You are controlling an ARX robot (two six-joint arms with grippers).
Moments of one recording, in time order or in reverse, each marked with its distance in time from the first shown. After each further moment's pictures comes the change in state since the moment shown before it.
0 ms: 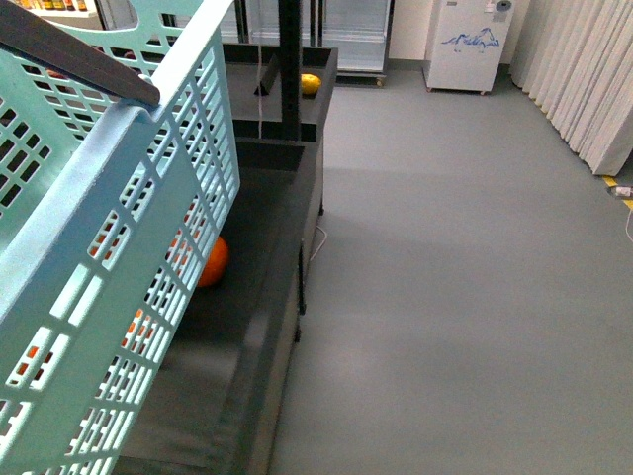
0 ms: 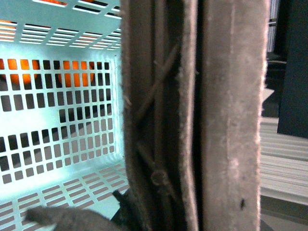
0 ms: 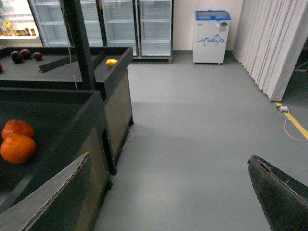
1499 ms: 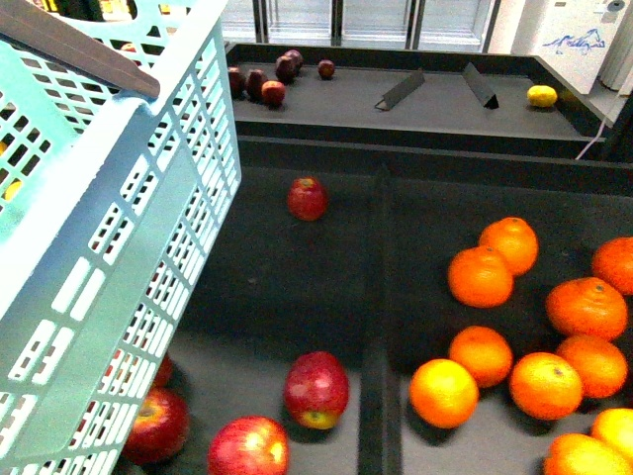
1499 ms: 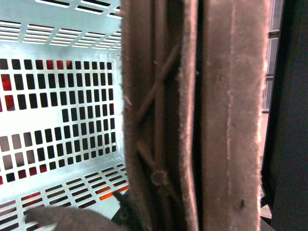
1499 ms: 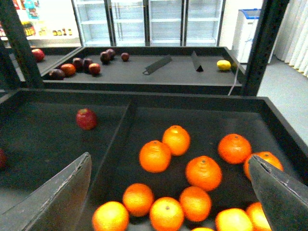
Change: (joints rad) left arm 0.000 0.000 0.000 0.000 0.002 0.000; right arm 0.000 0.000 0.000 -0.001 0.001 0.000
